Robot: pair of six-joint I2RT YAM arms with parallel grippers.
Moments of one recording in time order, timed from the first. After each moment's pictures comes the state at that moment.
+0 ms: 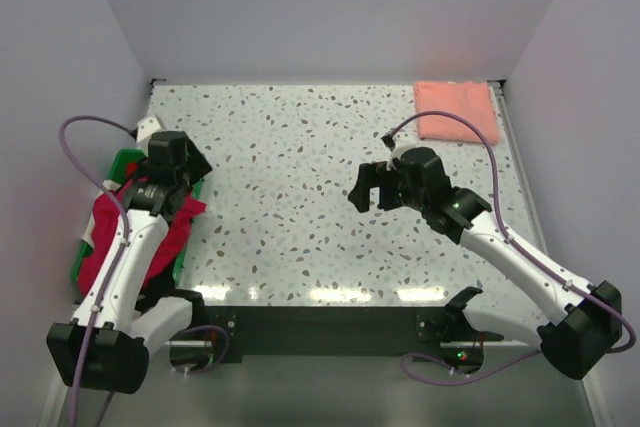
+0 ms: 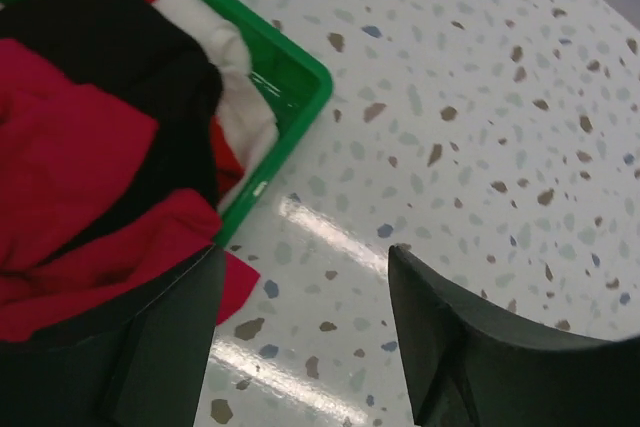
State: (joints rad) left arm -0.15 1.02 0.93 -0.55 -0.35 -0.58; right arm 0.63 1.08 0.90 -0.40 -0.02 0.40
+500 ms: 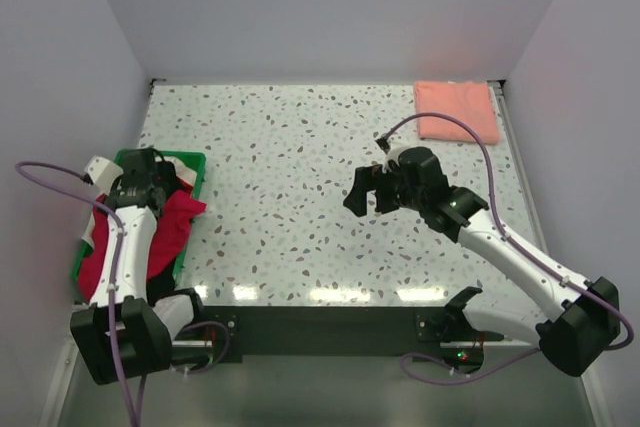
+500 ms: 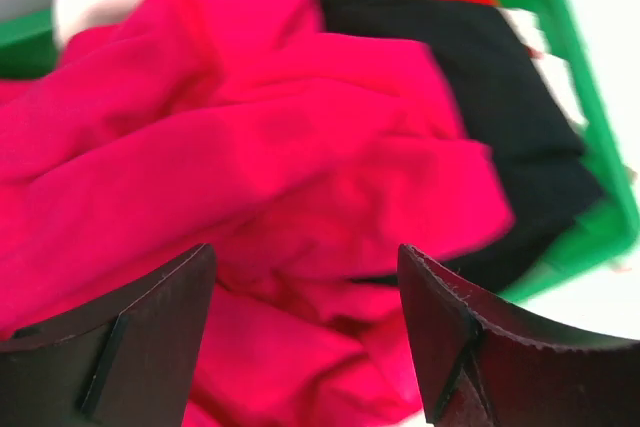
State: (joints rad) left arm 0.22 1.06 0.84 -0.68 -0.57 -0.78; right arm 0.63 1.10 0.90 -0.40 -0.12 0.40
